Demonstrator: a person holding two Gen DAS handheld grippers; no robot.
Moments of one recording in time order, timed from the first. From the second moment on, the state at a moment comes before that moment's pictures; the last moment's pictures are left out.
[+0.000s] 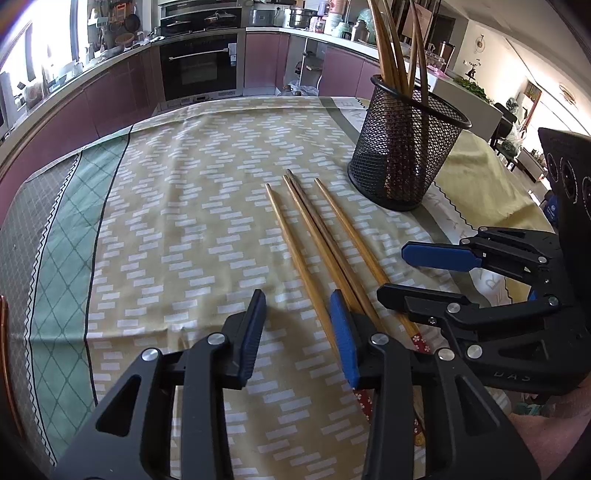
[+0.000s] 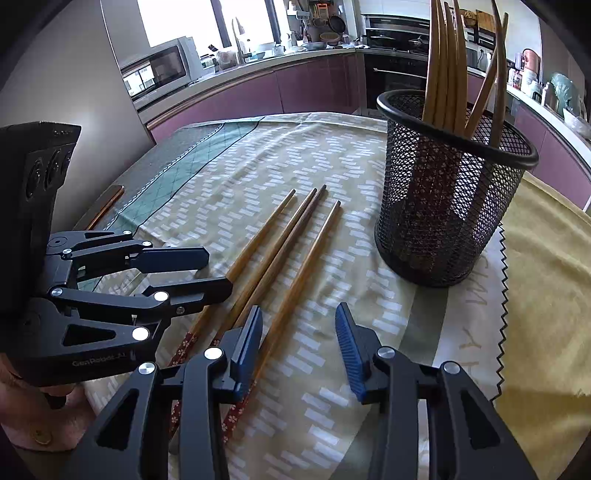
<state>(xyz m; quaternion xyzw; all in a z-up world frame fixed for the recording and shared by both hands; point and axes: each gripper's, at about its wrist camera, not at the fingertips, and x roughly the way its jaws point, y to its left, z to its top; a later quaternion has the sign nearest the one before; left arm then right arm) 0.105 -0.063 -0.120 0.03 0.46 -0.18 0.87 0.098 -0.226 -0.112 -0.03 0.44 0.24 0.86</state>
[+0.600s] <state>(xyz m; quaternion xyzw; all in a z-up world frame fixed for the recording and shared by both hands) 0.122 -0.069 -0.120 0.02 0.47 -0.17 0.87 0.110 -0.229 -0.115 0.00 0.45 0.23 0.86</state>
